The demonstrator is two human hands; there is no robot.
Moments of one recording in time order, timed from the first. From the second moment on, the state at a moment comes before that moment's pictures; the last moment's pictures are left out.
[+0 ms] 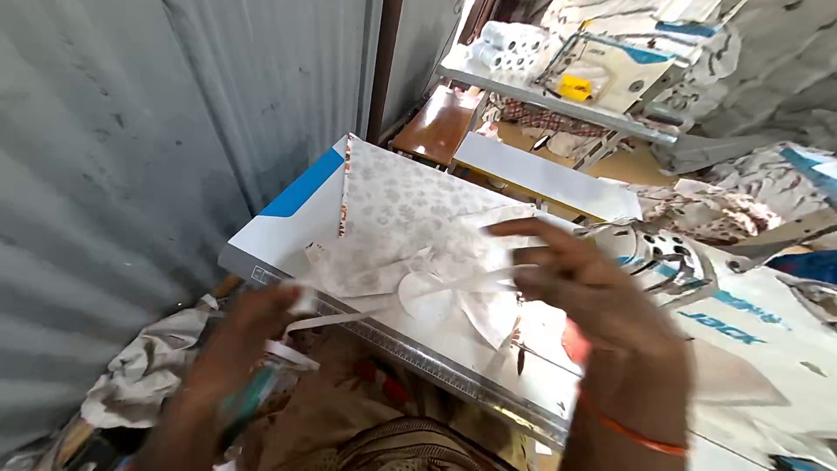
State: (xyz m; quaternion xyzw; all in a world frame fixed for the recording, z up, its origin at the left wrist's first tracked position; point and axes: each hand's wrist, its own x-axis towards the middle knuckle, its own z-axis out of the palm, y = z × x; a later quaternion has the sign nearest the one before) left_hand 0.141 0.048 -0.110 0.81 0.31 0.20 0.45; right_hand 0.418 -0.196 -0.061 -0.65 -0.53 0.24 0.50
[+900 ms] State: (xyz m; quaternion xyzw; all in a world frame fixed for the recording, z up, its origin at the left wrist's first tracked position) left_hand 0.114 0.091 -0.115 0.84 0.44 0.24 0.22; right_hand 0.440 -0.239 -0.050 -0.70 -0.48 0.14 0.51
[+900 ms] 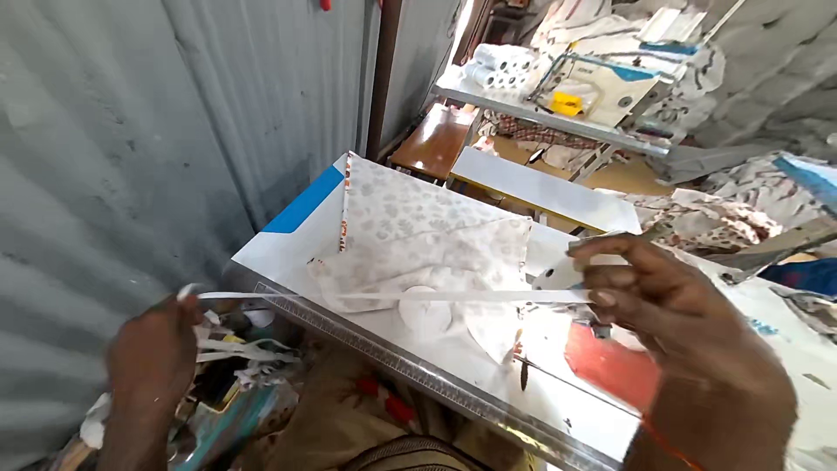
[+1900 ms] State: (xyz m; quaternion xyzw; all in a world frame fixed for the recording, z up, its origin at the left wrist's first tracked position) left_hand 0.214 -0.009 -0.127 0.75 0.14 0.12 0.63; right_hand 0.392 -0.151 -0.088 -0.60 -0.59 0.33 0.43
